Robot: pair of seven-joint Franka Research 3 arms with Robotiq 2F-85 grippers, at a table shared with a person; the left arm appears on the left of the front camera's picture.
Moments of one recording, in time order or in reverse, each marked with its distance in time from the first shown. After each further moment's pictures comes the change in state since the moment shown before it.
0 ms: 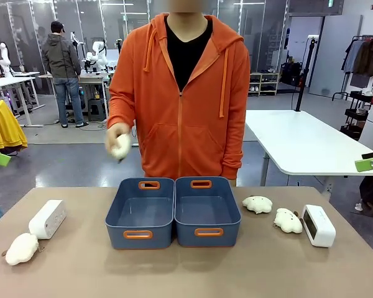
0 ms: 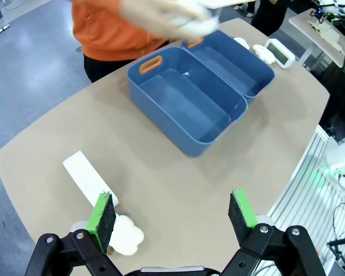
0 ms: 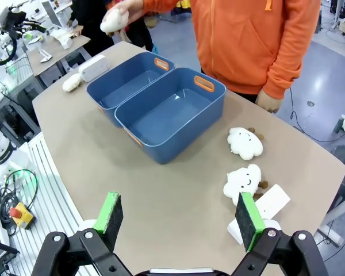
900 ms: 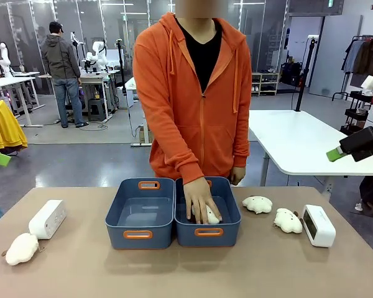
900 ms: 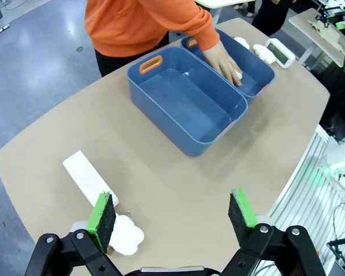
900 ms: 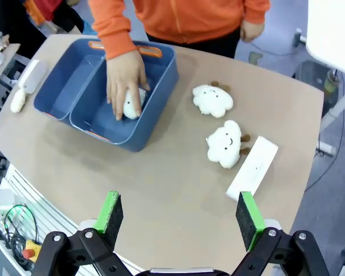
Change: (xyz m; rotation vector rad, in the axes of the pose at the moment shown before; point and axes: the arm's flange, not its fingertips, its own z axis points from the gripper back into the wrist) left arm 0.000 0.000 0.000 0.001 0.001 -0.001; right arm 0.058 0.027 -0.043 -0.280 0.233 -0.297
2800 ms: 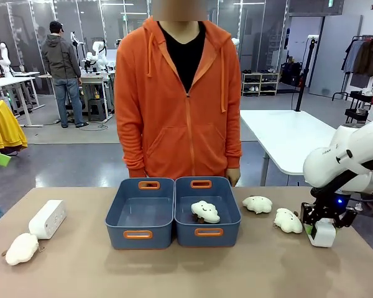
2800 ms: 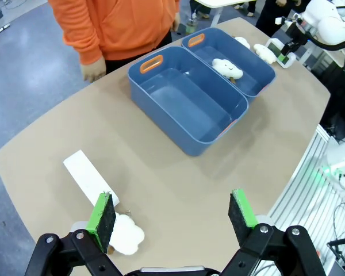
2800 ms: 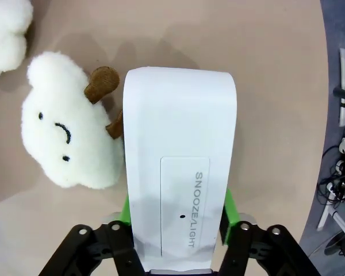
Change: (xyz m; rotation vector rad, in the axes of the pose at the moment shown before) left arm 0.000 0.000 0.000 0.002 0.002 0.001; right arm -0.035 -0.112 -0.266 -0.415 0.577 -0.454
